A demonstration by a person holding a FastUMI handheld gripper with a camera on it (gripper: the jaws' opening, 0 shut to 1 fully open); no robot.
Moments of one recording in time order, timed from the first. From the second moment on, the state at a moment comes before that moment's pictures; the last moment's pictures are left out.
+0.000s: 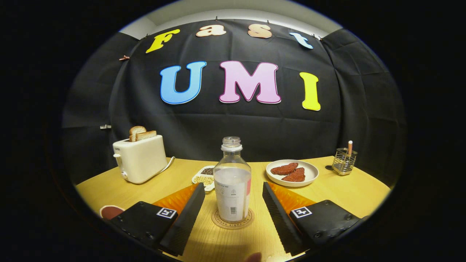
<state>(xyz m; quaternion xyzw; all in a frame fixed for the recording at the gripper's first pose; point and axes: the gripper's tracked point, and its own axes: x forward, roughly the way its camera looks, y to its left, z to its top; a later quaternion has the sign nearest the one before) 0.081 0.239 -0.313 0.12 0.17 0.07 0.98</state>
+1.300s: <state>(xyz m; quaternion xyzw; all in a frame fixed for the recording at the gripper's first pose) 0.012 0.108 -0.040 0.09 0.05 0.02 0.99</state>
